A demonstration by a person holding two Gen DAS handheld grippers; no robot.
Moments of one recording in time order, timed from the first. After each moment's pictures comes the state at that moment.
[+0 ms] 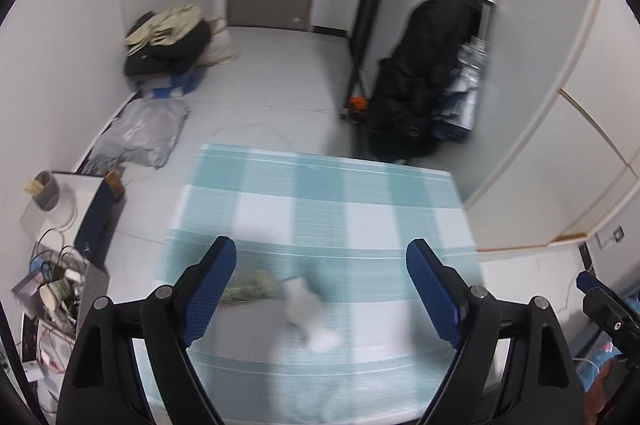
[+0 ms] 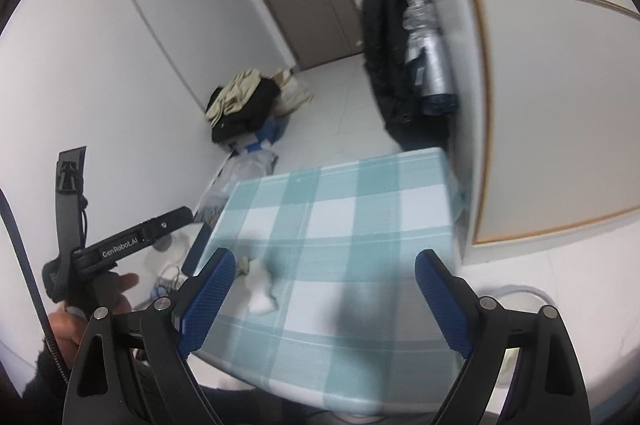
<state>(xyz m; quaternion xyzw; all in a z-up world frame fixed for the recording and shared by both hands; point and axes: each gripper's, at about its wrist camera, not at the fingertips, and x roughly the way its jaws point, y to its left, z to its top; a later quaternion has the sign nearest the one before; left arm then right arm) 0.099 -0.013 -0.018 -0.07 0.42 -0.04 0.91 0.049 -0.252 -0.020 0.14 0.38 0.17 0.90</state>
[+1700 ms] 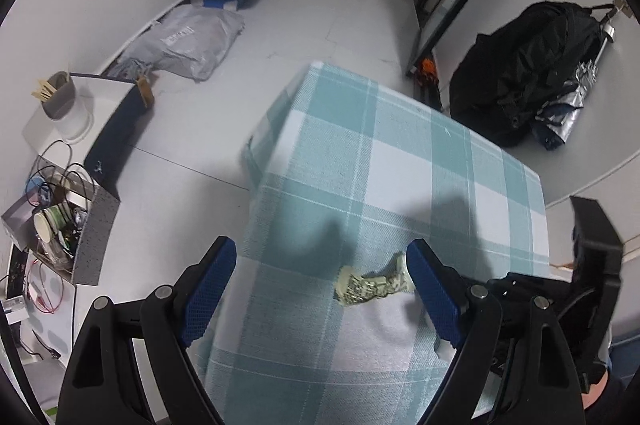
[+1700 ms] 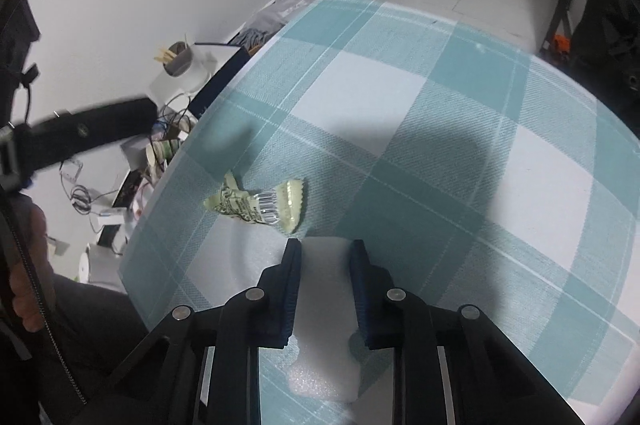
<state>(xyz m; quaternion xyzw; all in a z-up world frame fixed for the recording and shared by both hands) 0.137 0.100 -0.098 -0.16 0.52 0.01 0.84 0.175 -0.046 -0.163 -0.07 0.56 0.32 0.76</state>
